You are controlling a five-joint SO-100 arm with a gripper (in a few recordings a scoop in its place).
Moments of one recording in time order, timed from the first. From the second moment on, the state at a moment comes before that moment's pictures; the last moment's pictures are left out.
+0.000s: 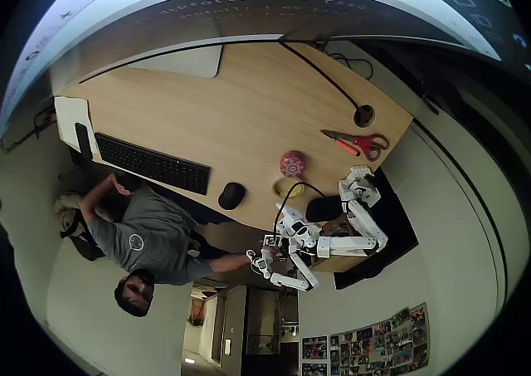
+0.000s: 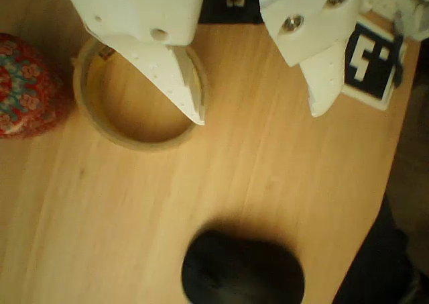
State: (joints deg) arm -42.1 113.2 134.5 37.3 -65.1
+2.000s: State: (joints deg) arm -41.7 105.0 146.5 19.6 -57.5
